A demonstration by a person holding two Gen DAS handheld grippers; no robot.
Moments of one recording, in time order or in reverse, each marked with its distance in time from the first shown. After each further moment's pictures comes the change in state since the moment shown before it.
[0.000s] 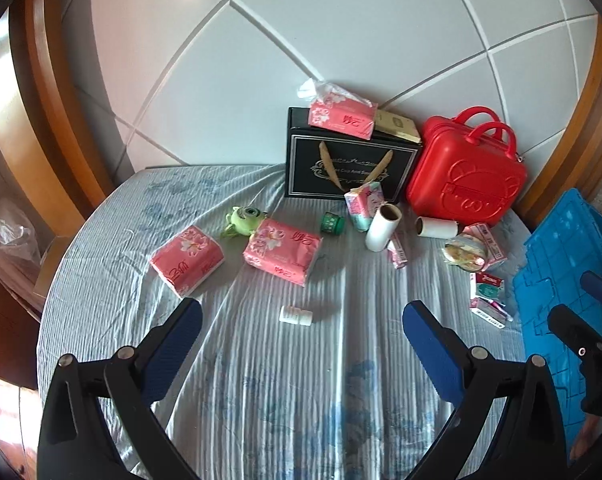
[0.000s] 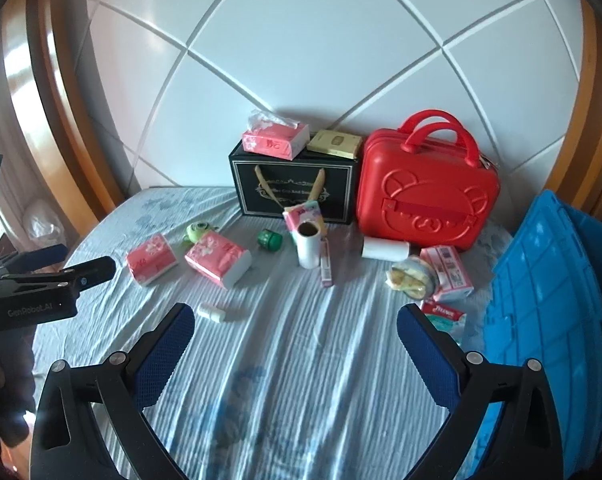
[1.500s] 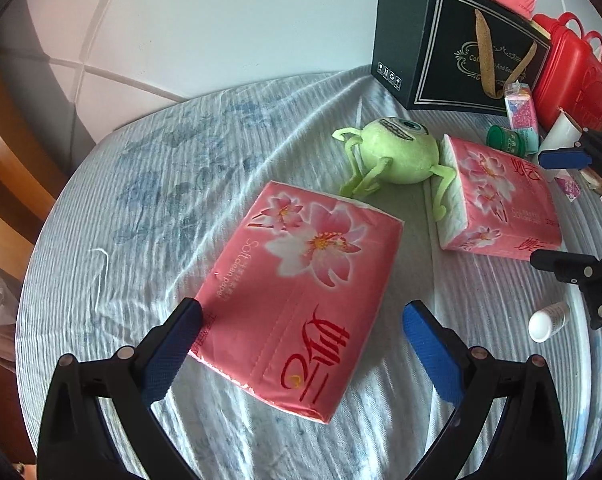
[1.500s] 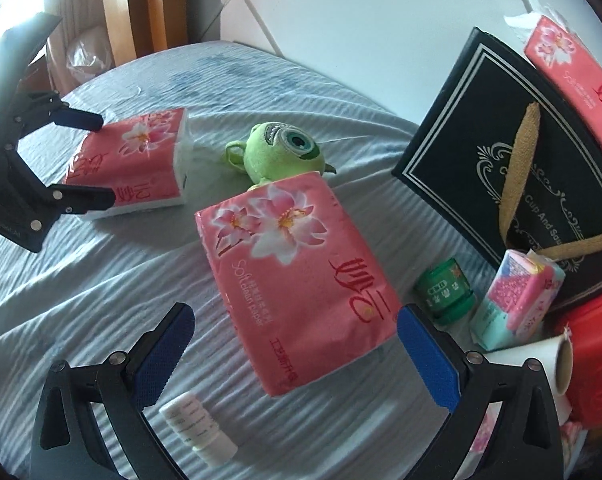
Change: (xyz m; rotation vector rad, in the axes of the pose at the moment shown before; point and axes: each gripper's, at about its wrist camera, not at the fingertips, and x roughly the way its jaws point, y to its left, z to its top) left arm 0.293 0.189 0.006 0.232 0.131 -0.011; right arm 0.355 0.168 0.001 -0.552 0.237 0.184
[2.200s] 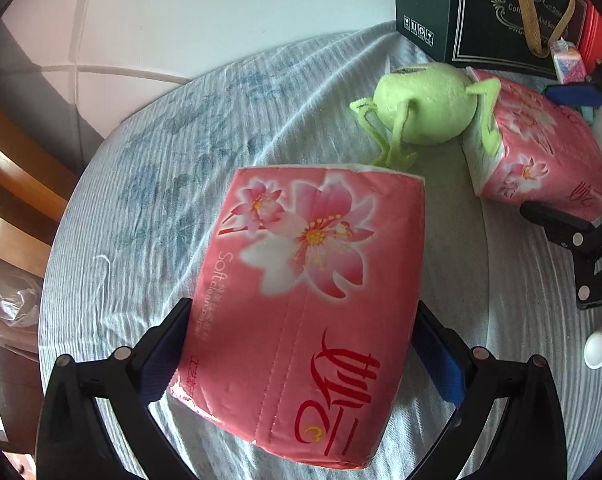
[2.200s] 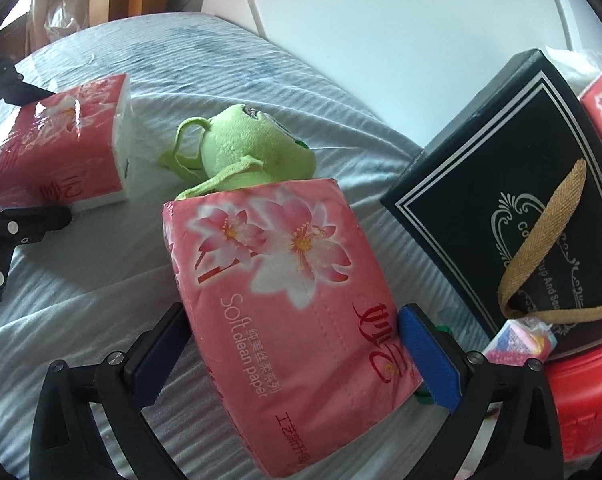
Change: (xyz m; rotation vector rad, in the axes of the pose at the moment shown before) left arm 0.042 -0.022 0.015 0.034 0.113 0.166; right arm 0.056 0.002 0.032 -0.098 0.034 -0.197
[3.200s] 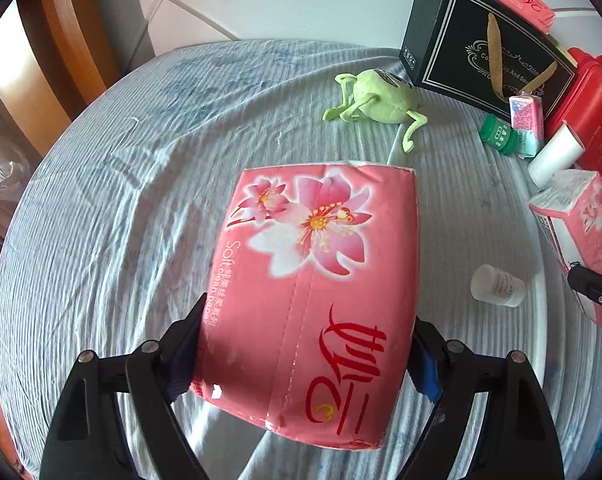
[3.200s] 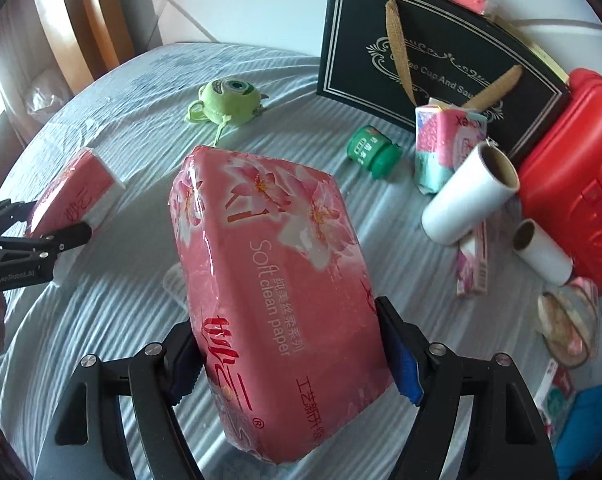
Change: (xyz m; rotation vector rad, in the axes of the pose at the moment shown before) left arm -0.095 -0.036 -0.102 -0.343 -0.020 -0.114; right arm -0.120 -0.031 -0.131 0.390 0.077 0.181
